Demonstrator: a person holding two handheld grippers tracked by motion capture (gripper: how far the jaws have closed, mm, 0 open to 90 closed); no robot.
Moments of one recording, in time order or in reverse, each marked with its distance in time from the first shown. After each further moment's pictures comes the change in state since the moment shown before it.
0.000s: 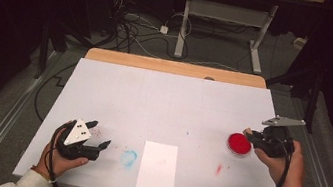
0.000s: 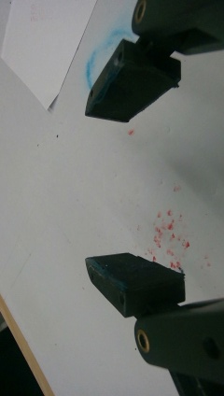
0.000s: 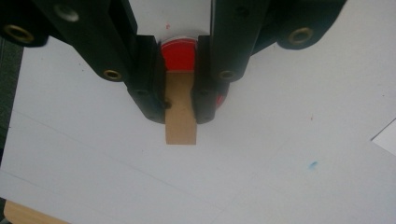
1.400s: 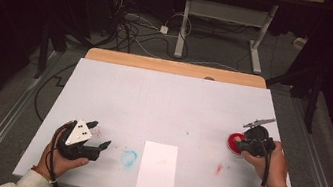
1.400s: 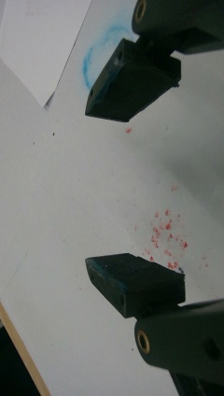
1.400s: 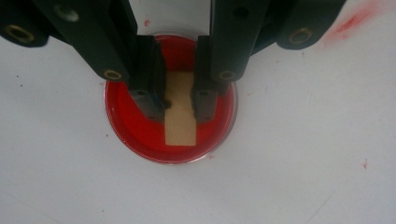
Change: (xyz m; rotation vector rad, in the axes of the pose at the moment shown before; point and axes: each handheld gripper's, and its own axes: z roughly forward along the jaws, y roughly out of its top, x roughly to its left) left arm -0.001 0.000 0.002 0.015 0.005 0.001; right arm 0.004 -0.010 0.062 0.216 0.015 -0.015
